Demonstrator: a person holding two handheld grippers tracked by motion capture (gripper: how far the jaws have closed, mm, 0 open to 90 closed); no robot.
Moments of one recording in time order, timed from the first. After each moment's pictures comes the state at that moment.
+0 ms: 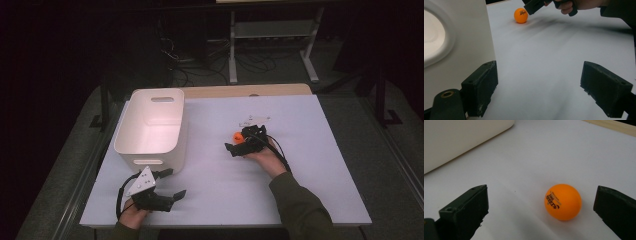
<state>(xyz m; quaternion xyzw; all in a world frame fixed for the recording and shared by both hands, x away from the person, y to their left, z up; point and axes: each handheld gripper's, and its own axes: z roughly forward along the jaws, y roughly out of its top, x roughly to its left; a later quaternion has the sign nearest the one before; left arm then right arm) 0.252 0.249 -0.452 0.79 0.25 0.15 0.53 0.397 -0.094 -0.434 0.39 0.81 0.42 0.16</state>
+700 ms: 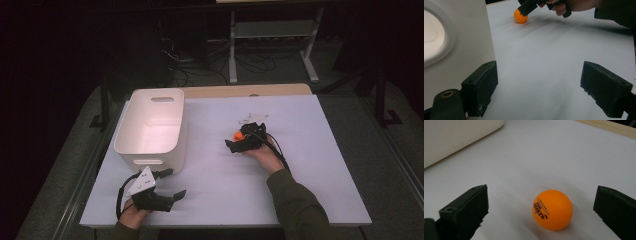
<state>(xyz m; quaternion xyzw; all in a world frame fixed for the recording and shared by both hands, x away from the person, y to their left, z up) 0.251 0.249 -0.451 0.79 0.25 0.15 0.53 0.411 -0.093 -0.441 0.40 0.80 0.41 0.17</state>
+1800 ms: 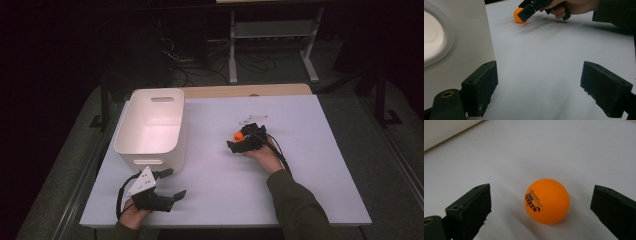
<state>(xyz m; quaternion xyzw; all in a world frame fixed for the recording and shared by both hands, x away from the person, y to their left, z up) 0.251 0.249 -0.452 0.79 0.25 0.15 0.53 0.417 -0.096 -0.452 0.41 0.81 0.39 0.16</state>
